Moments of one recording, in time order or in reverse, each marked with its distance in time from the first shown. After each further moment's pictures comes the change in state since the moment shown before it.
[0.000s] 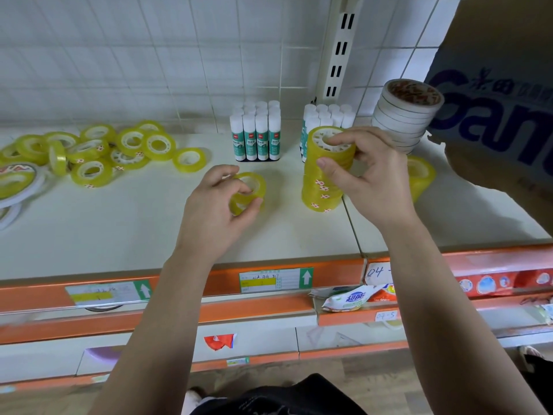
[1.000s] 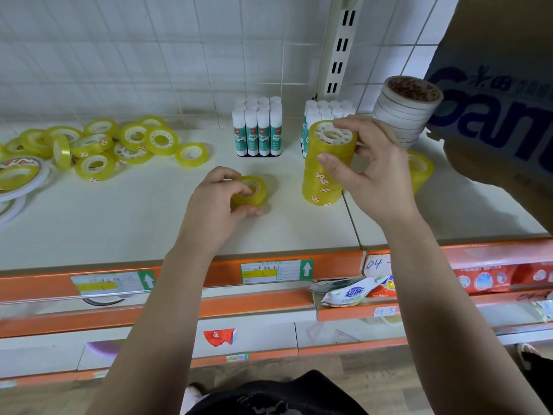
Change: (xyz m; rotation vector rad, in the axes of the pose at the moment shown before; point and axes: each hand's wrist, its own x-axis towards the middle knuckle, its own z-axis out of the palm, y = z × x) left_hand -0.001 -0.001 -0.003 0.019 -0.148 -0.104; right_hand -0.005 -0.008 -0.005 0.002 -0.020 -0.020
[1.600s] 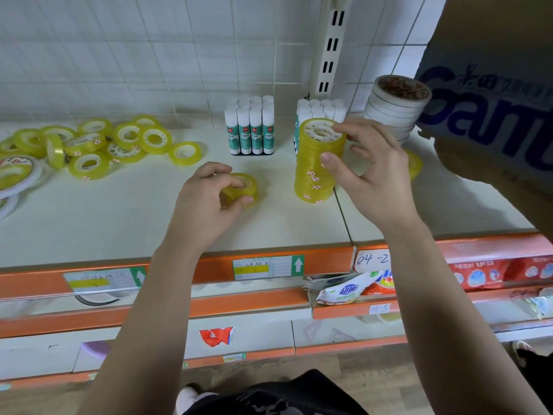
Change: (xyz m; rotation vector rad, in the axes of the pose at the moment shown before) left_hand -0.002 0.002 -0.004 -0.014 0.056 0.030; right_hand -0.009 0.003 -0.012 -0.042 0.012 -0.051
